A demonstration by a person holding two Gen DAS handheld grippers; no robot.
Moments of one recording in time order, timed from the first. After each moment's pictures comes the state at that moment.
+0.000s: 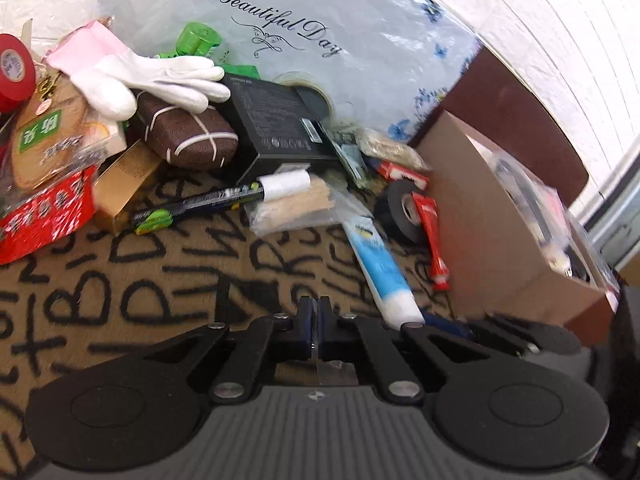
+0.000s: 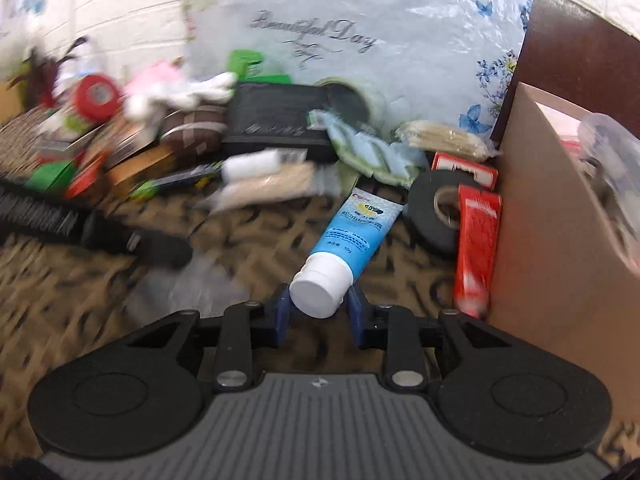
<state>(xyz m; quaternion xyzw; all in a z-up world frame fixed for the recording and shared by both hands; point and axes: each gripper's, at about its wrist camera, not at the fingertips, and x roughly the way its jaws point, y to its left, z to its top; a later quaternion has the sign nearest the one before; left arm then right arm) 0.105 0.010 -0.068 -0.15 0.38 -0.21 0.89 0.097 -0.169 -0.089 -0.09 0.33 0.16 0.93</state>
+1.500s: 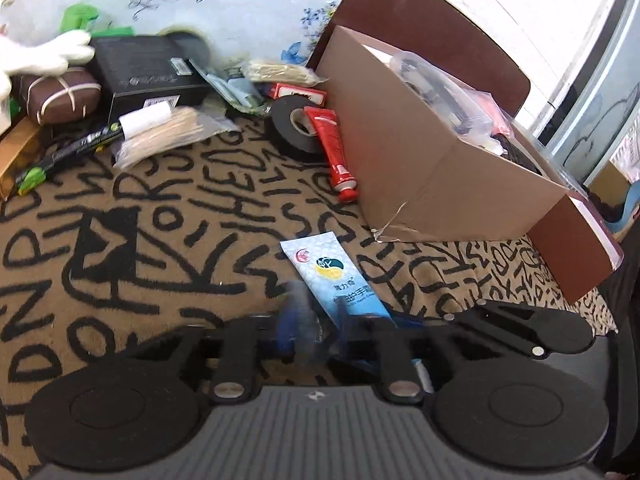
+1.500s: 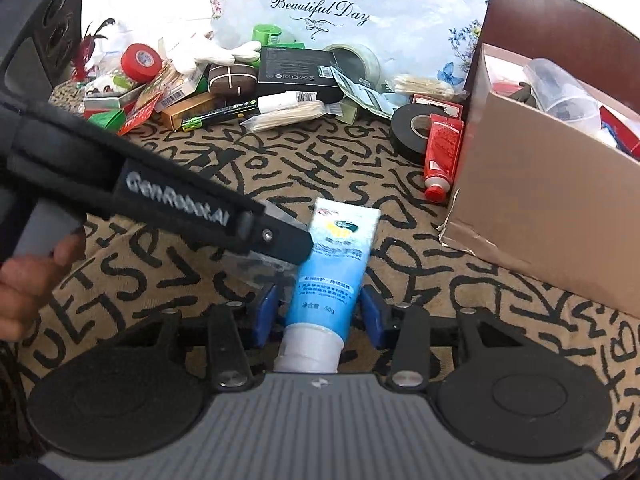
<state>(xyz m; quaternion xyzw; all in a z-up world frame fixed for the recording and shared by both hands) 0.071 -0.064 -0.082 -0.07 0.39 -0.29 0.87 0.019 -0.198 -0.099 -0.07 0.34 0.15 0.92</state>
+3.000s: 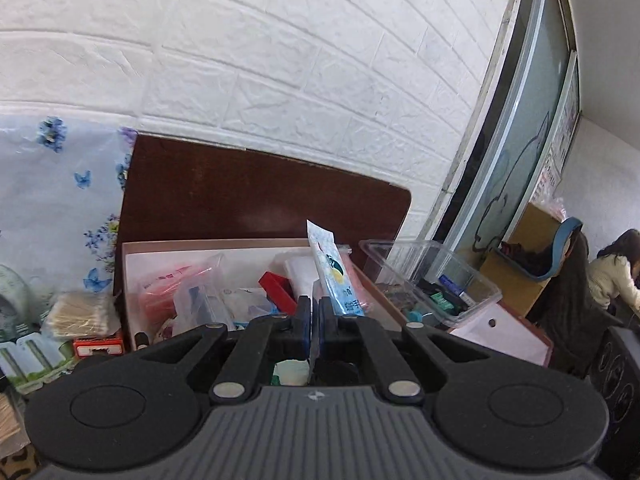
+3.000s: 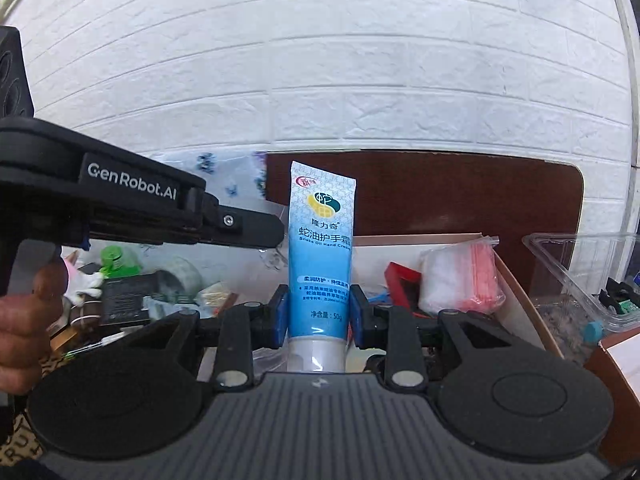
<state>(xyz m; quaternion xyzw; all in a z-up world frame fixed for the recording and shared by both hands) 0.130 -0.227 0.070 -0.07 0.24 -0.41 0.88 0.064 -0.362 0.017 0.03 0.16 0.01 0.99</state>
